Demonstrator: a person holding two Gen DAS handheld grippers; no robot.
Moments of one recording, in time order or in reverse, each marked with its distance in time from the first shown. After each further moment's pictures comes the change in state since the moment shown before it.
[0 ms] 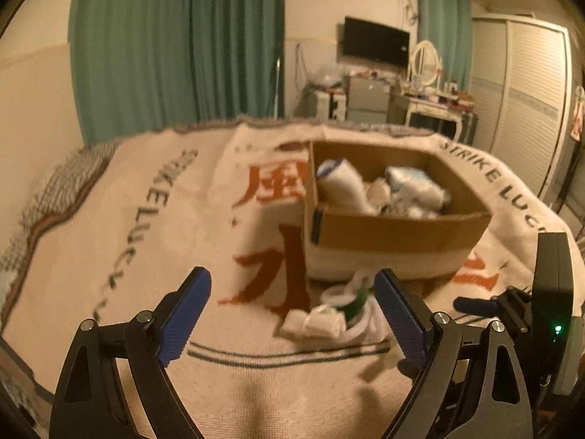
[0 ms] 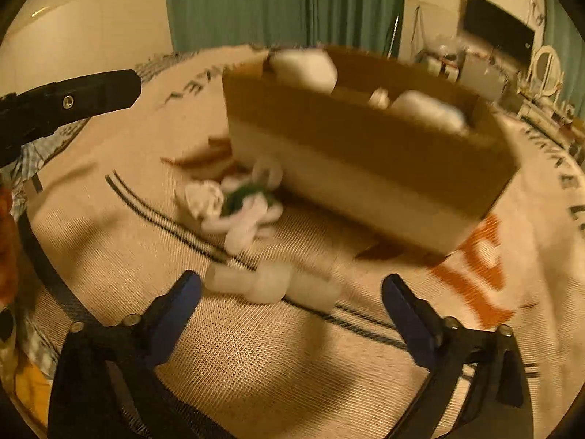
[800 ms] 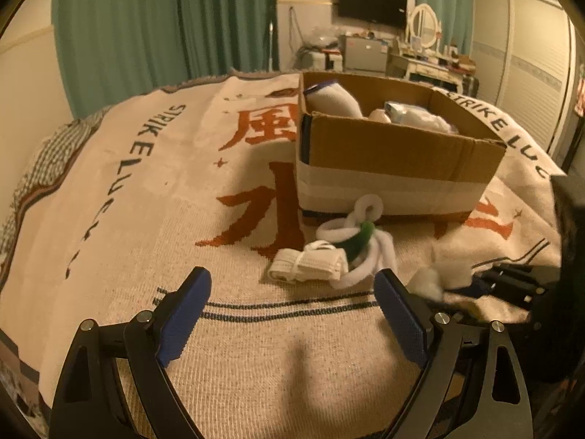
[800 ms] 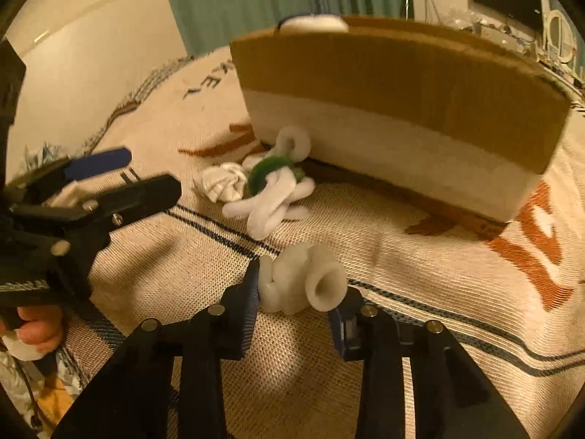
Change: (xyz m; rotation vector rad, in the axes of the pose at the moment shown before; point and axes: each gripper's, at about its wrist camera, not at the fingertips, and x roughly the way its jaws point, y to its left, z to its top) left arm 0.021 -0.012 -0.035 0.046 0.128 -0.002; right arm 0.011 -0.010 -0.013 0.083 -0.009 0.152
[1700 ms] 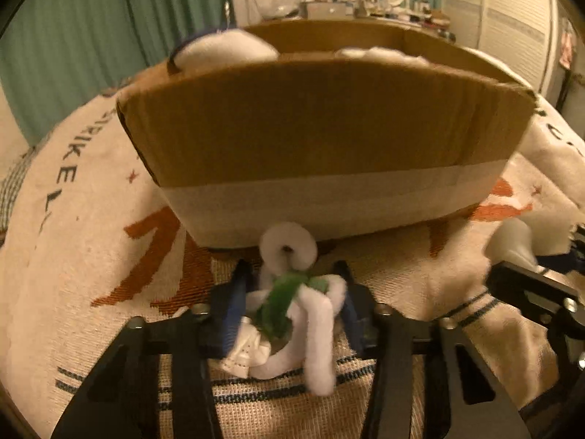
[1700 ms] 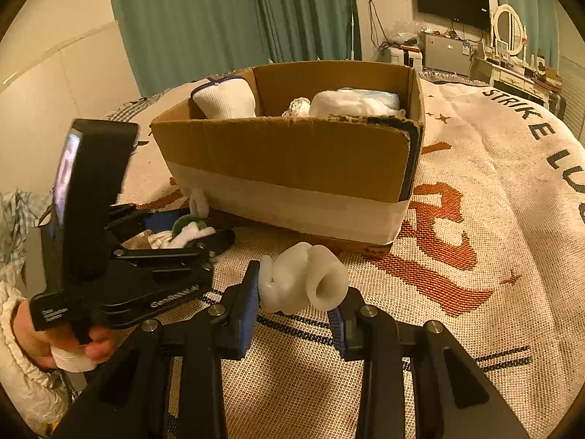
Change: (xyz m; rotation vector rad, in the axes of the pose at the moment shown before) left arm 0.078 -0.060 0.026 0.152 0.097 -0.042; right arm -0.044 -0.045 0.011 0.105 -0.092 -0.147
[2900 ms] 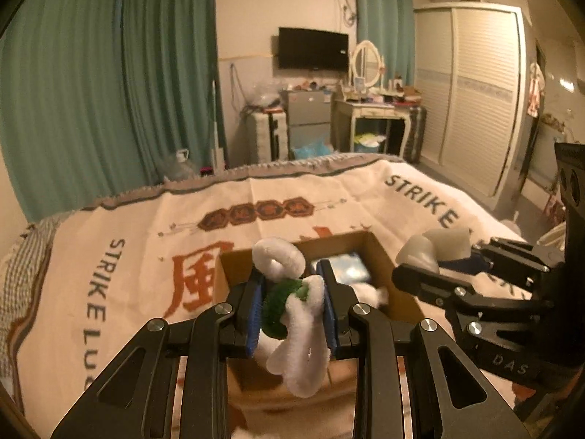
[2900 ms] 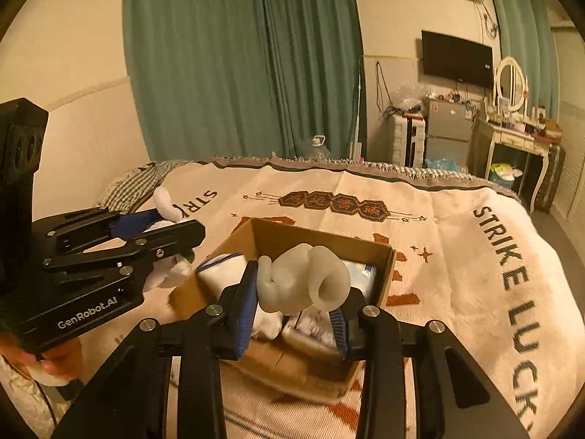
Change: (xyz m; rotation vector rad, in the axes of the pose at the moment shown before) left arm -0.101 0.018 0.149 0.001 -0.288 -0.096; right arm -0.062 -0.016 0.152 -0.053 -0.207 0.011
